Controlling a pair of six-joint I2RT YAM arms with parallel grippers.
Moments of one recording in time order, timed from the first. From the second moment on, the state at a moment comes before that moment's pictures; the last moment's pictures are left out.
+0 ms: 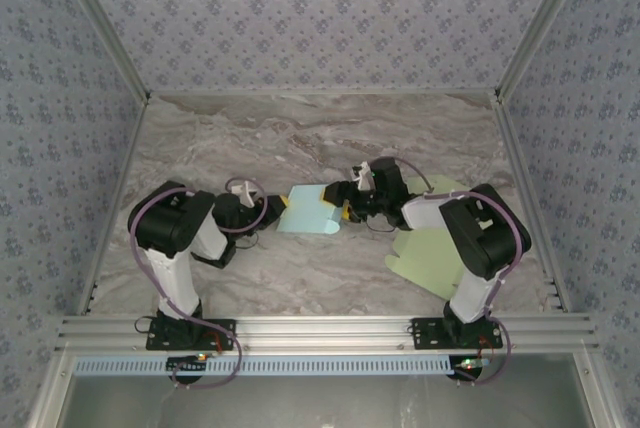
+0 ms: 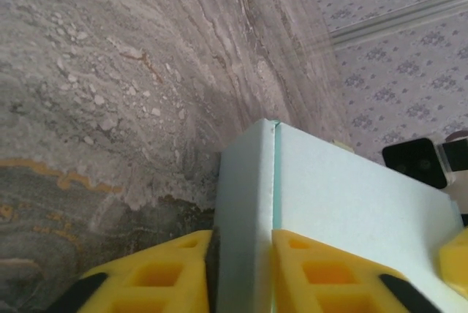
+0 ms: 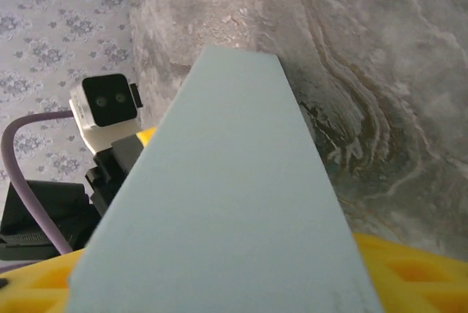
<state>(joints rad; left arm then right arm) -0.37 1.91 0.34 1.24 0.48 -1.04 0.49 1.75 0.73 0.43 -0.70 1.03</state>
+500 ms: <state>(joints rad) -0.46 1.34 0.32 0.92 0.34 -0.52 0.39 1.55 0.73 0.25 -0.68 1.22</state>
